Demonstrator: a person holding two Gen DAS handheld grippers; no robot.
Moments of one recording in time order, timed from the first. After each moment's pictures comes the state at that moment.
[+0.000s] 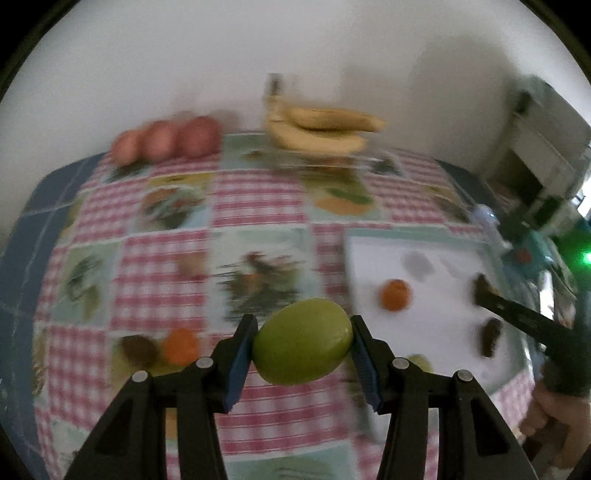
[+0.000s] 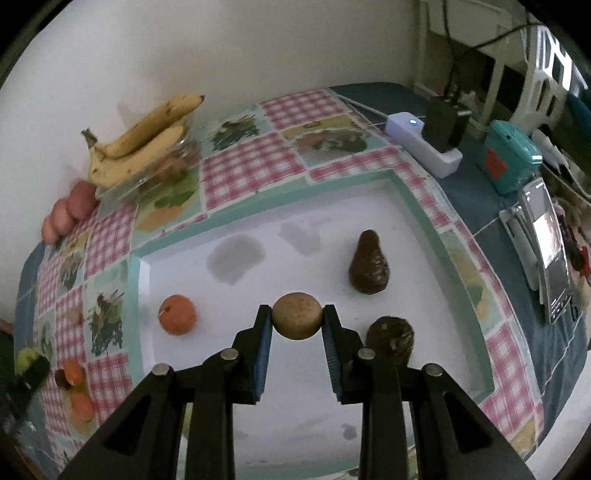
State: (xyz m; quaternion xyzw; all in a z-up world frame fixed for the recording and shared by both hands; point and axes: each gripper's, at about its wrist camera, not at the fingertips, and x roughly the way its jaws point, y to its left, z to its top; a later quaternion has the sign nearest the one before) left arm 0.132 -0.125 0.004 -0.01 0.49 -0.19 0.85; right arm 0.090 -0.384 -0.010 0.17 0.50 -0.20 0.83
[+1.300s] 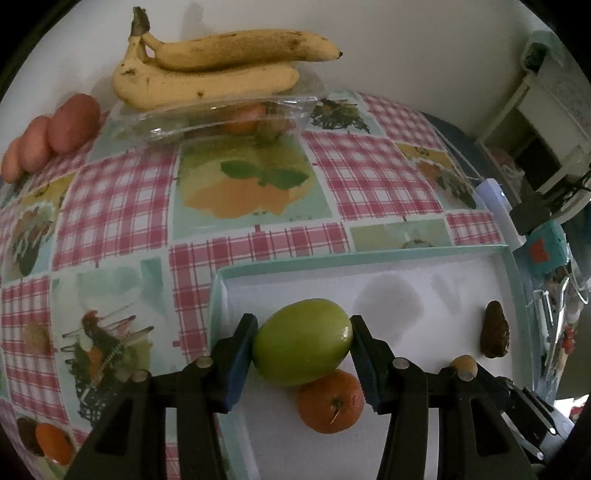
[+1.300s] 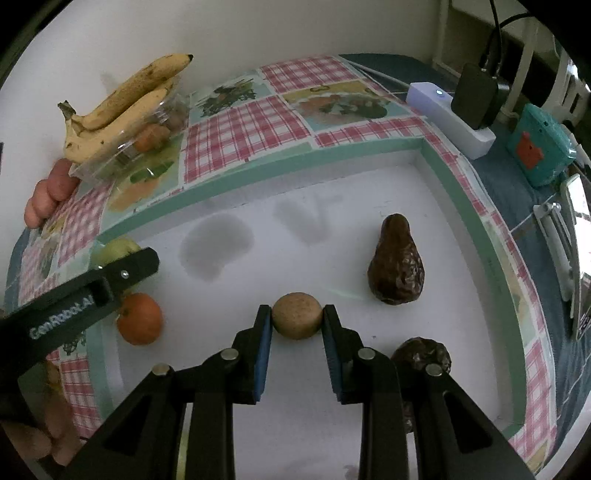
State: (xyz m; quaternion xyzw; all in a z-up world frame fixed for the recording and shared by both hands) left arm 0.222 -0.252 -0.077 0.01 0.56 -0.23 0.80; right arm 0.116 -0.390 -0.062 0.16 0.54 -0.18 0.81
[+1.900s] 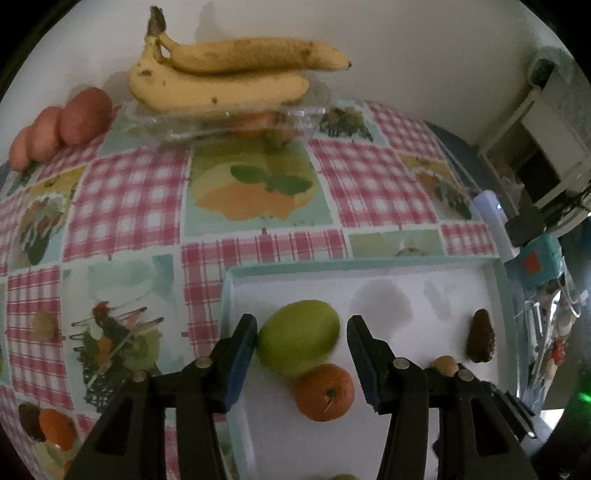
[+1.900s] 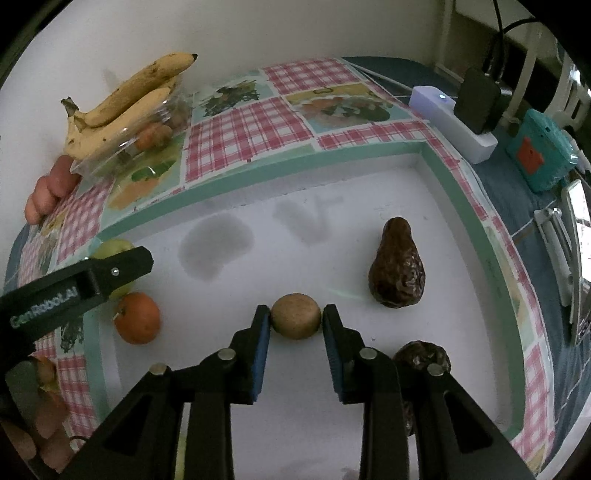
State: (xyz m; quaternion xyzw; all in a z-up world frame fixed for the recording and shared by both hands) left arm 0.220 -0.242 -0.058 -0.02 0.57 -0.22 0.79; right arm 0.117 -0.390 -0.063 0.16 0.53 -0.17 0.81
